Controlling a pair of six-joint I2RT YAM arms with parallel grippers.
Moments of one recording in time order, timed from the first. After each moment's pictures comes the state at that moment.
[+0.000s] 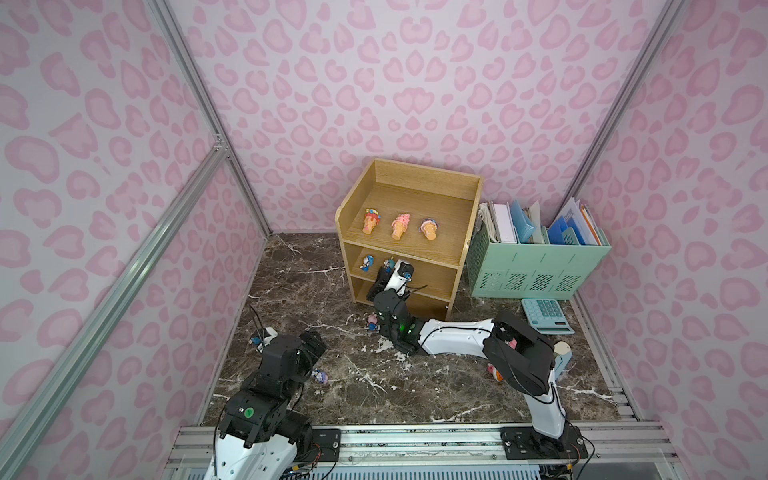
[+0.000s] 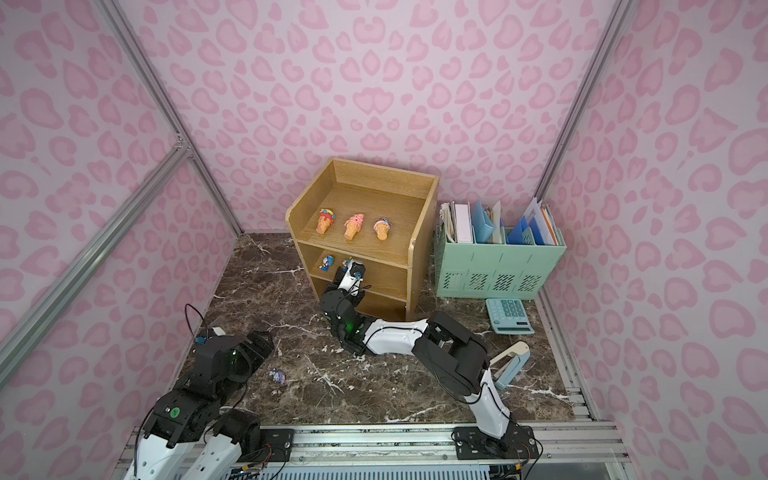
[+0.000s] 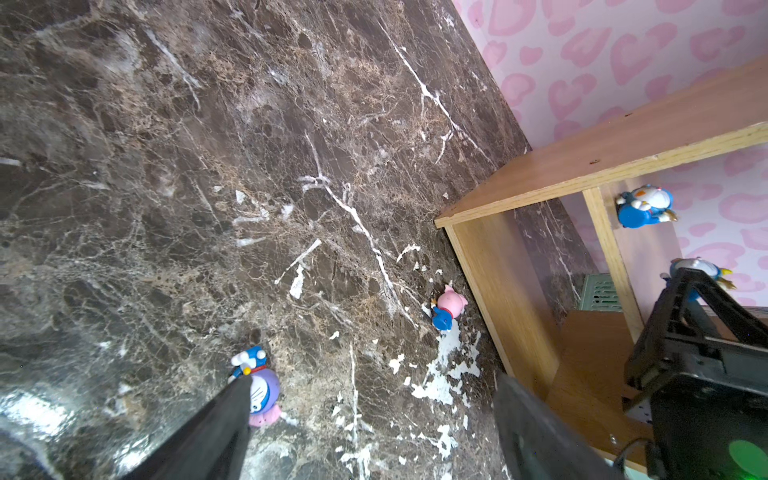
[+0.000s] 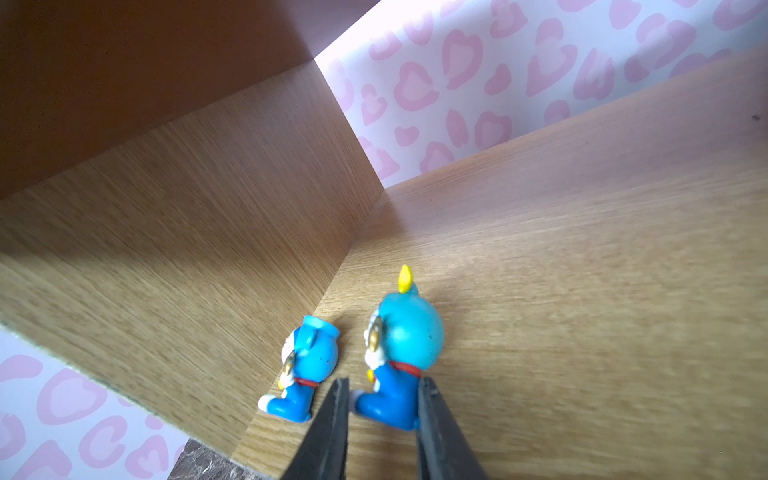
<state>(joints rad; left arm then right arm) -0.29 0.41 0.60 -0.91 -0.23 -1.09 1.09 2.05 1.30 0.66 0.94 0.61</state>
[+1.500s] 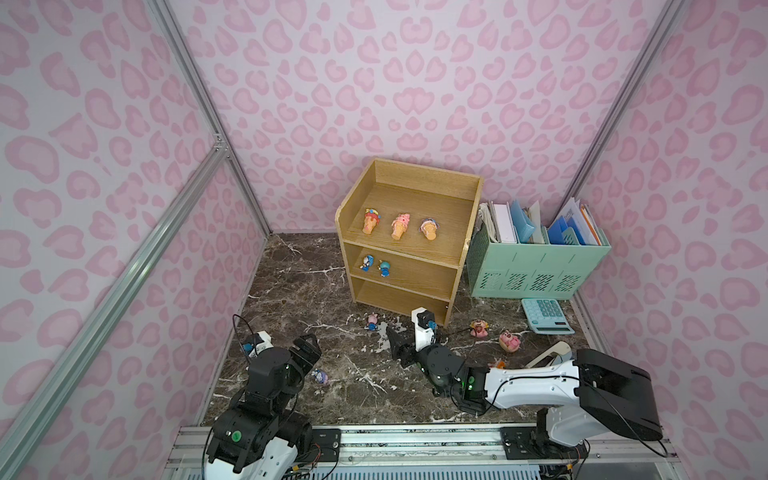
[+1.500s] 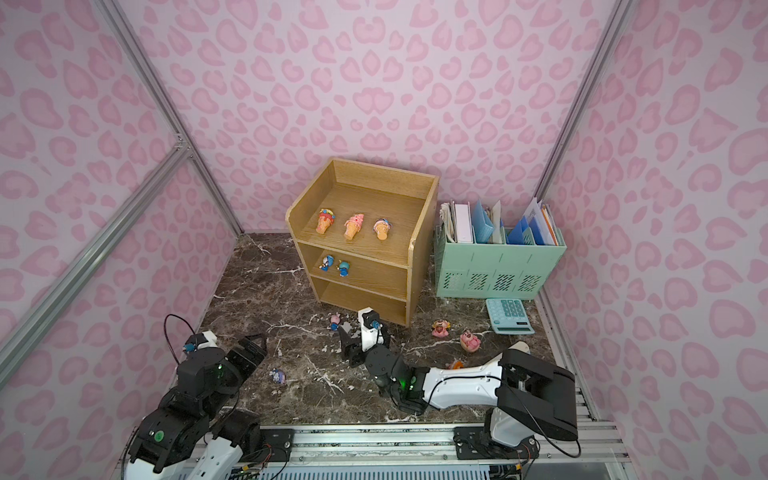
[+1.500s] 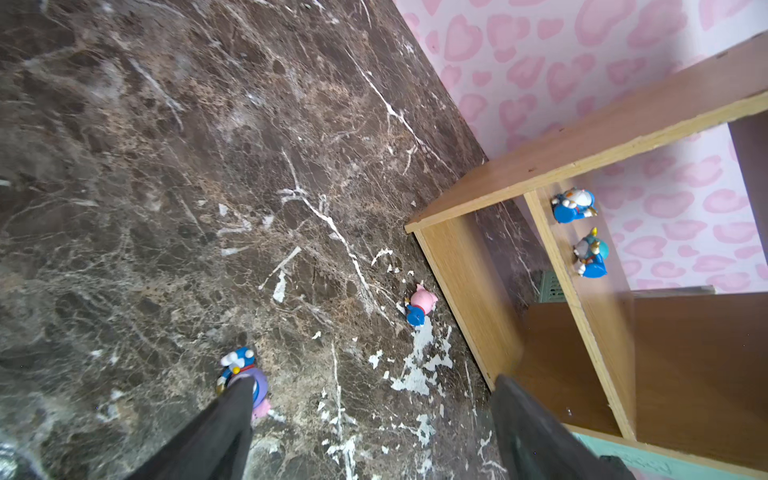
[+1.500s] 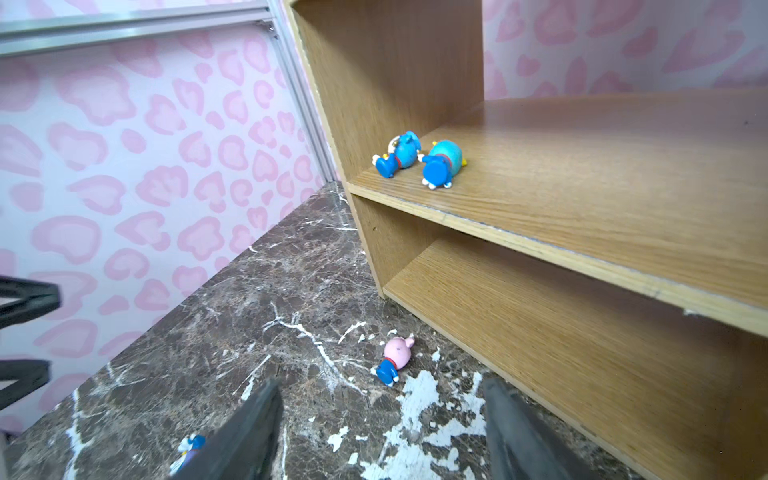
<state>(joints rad) -0.29 0.28 0.61 -0.91 -0.18 -1.04 1.29 1.48 0.58 0.78 0.64 0.32</state>
